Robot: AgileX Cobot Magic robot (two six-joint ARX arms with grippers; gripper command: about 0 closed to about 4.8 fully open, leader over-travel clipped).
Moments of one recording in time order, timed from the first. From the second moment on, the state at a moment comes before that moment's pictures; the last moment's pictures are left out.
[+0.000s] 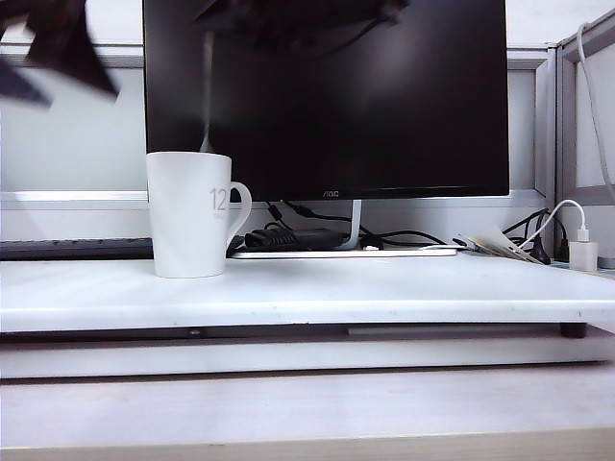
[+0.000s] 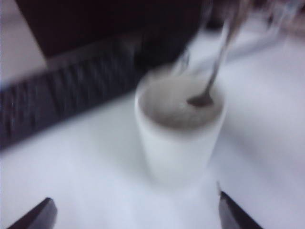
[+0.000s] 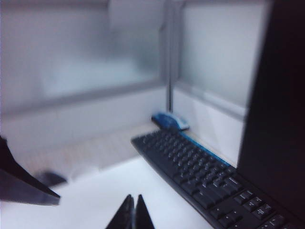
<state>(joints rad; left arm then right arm) -0.27 0.94 0.68 -0.04 0.13 0.10 0.64 1.78 1.36 0.50 -0.49 0.06</state>
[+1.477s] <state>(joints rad) -0.27 0.98 0.68 0.05 0.18 0.10 0.60 2.03 1.65 0.21 -0.53 0.06</state>
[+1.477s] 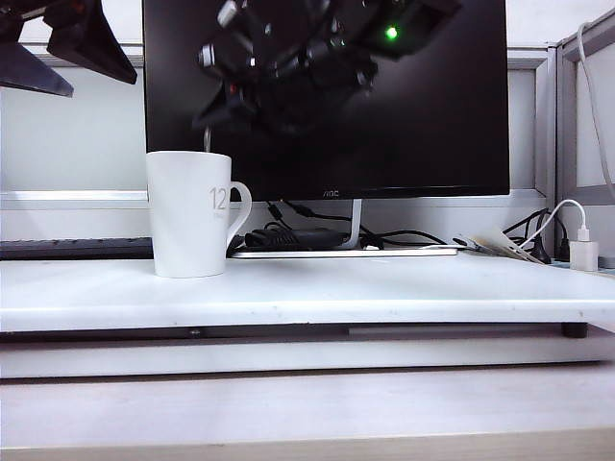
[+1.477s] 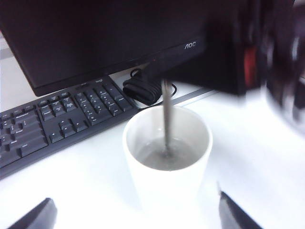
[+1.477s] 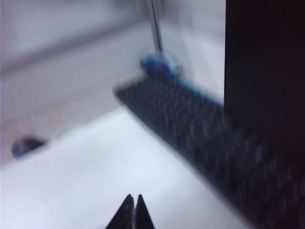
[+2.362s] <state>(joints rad) -0.27 0.98 0.68 0.03 0.18 0.10 0.61 2.03 1.66 0.21 -0.52 0.03</state>
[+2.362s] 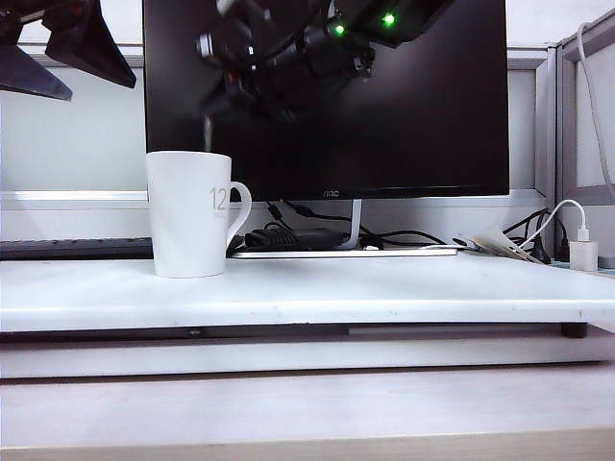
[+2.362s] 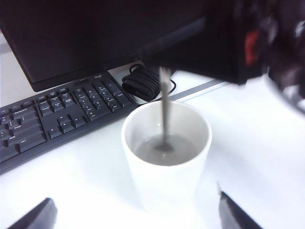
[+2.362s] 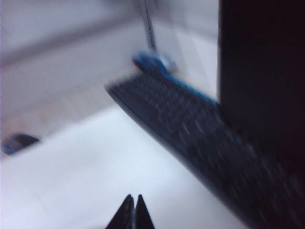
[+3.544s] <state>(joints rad) -0.27 0.98 0.68 0.03 0.18 0.10 0.60 2.03 1.66 0.20 -0.79 0.03</state>
